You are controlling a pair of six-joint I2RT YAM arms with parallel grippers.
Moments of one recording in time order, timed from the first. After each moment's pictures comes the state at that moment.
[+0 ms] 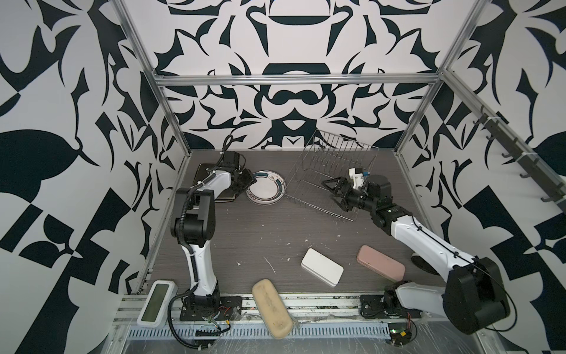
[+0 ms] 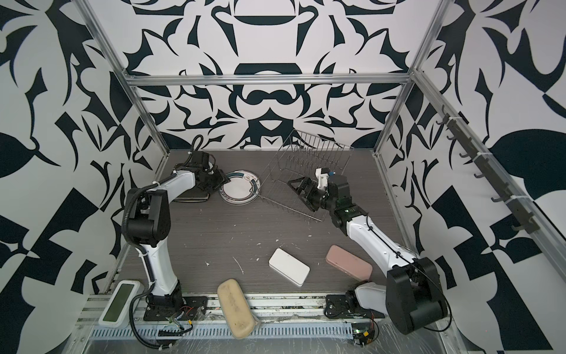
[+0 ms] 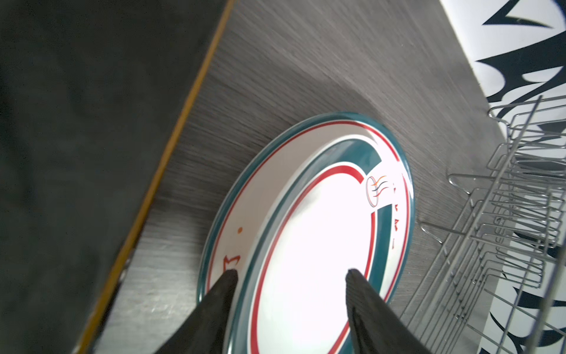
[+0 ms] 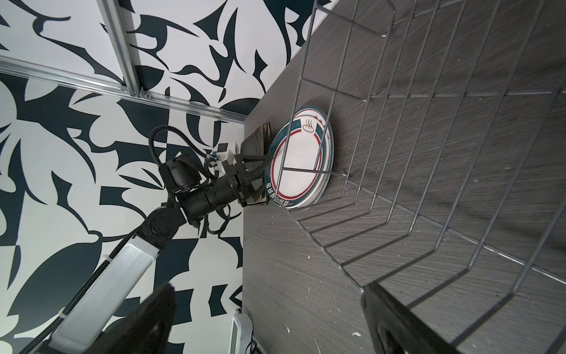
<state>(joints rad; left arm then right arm) -0.15 2.01 1.44 -0.45 0.30 -0.68 0.29 1.25 0.78 0.08 -0.58 1.06</state>
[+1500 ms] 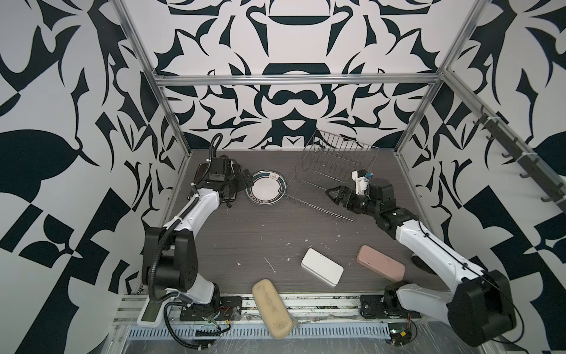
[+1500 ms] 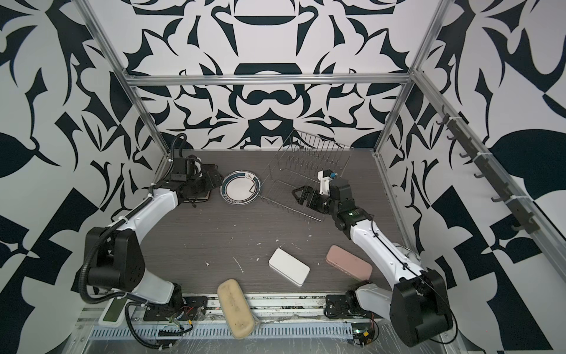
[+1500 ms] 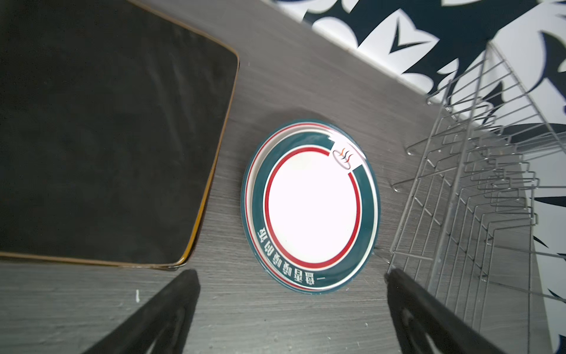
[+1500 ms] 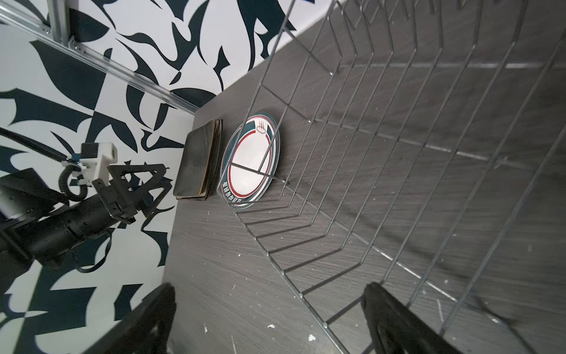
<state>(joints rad) -0.15 1.50 1.07 -0.30 0.15 -0.46 0.29 1.15 0.77 -0.13 -0.42 0.66</state>
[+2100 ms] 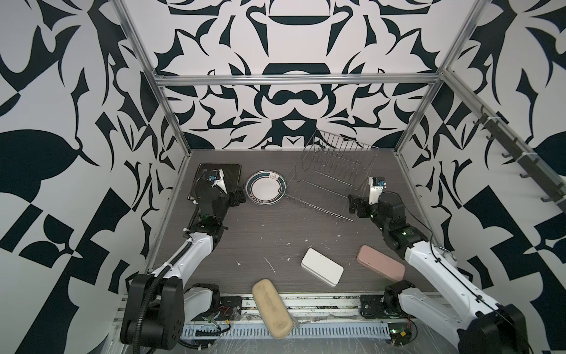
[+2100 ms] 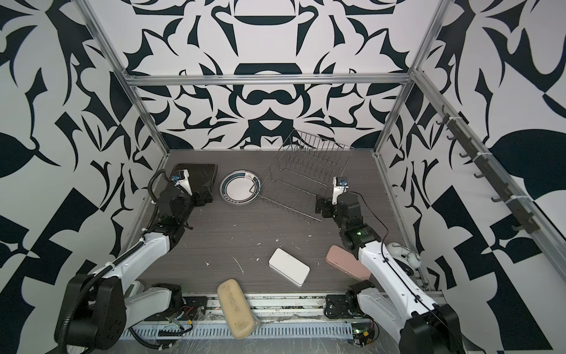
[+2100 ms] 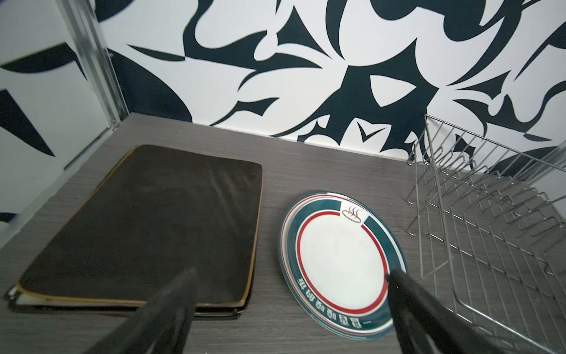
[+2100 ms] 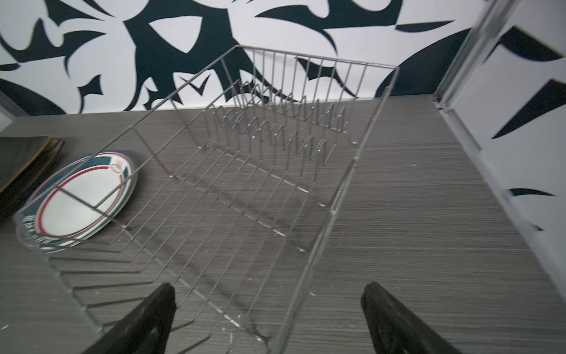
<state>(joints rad) -0.15 1.16 0.54 0.38 -0.02 -0.22 0.26 0.95 0.59 -0.08 0.16 0.18</state>
